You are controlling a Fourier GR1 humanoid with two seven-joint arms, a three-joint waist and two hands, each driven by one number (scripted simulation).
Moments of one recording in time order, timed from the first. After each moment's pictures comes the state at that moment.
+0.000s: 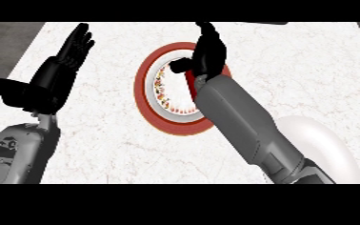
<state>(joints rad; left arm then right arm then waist) -0.36 0.34 -0.05 -1.56 0.12 0.00 0.10 -1.00 0.00 0.45 -0.77 0.61 -0.75 0.87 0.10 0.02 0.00</state>
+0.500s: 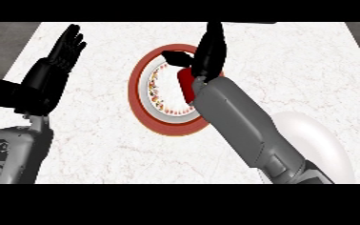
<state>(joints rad) -0.33 0.35 -0.01 -1.56 0.13 -0.01 0.11 -0.98 -0.01 0.46 -0.84 0.47 -1.02 0.74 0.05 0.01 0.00</state>
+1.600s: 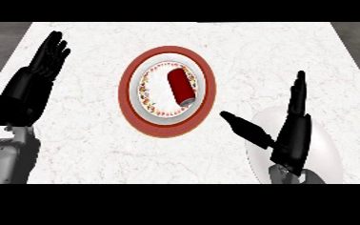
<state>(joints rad) -0.25 0.35 0.06 -1.63 0.11 -0.02 0.13 -0.16 -0.30 0.49 -1.78 0.53 -0.99 0.67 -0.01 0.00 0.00</state>
